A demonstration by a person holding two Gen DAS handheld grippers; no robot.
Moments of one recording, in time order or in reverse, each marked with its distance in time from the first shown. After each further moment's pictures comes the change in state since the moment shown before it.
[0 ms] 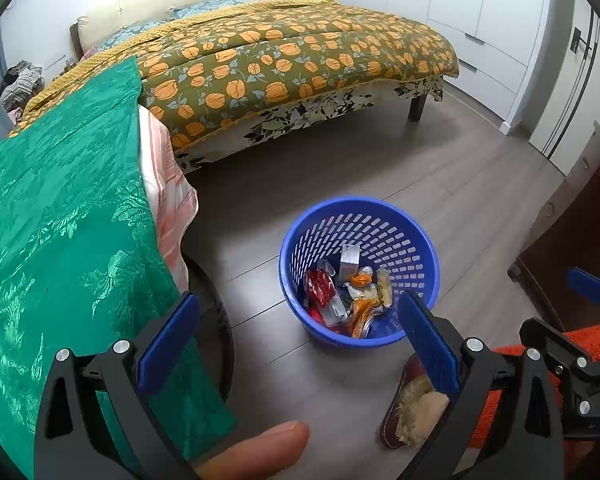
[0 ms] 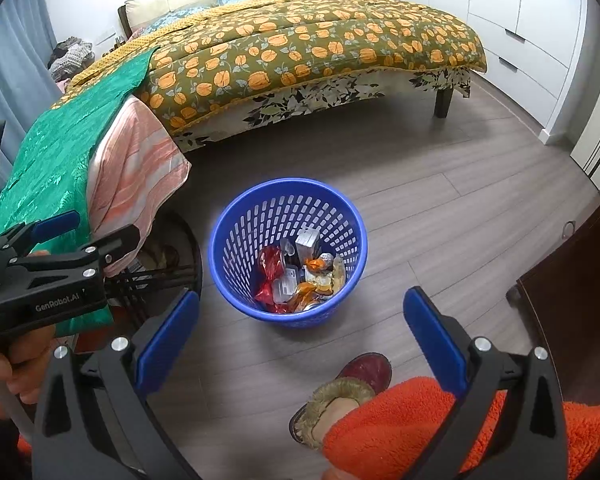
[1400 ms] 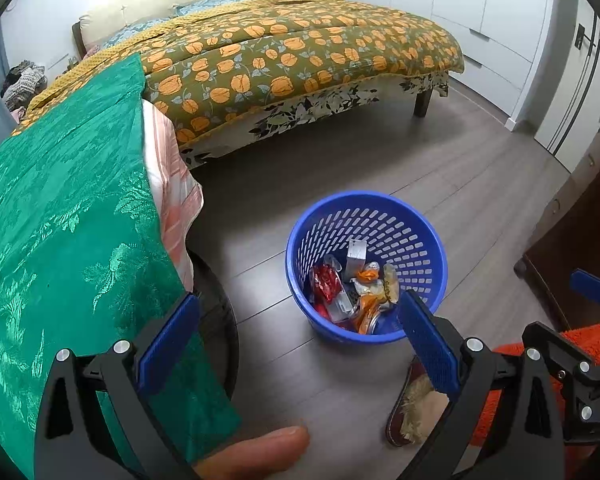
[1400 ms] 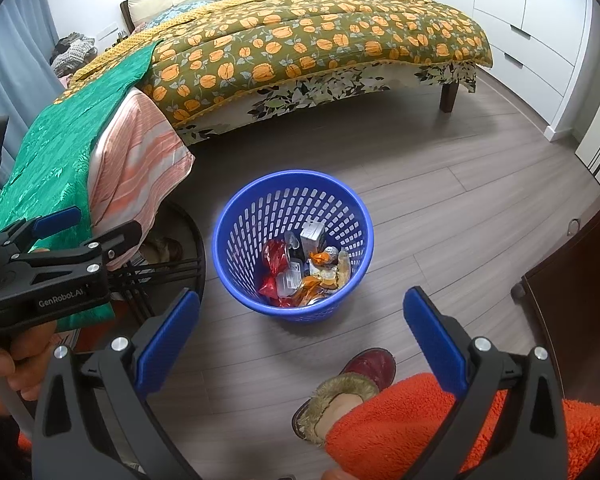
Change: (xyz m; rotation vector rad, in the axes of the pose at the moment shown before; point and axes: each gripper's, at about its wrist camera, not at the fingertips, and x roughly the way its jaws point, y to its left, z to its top) left arm 0.006 0.007 -0.003 0.000 0.012 0.014; right arm 0.004 0.004 -0.004 -0.004 0.015 0.011
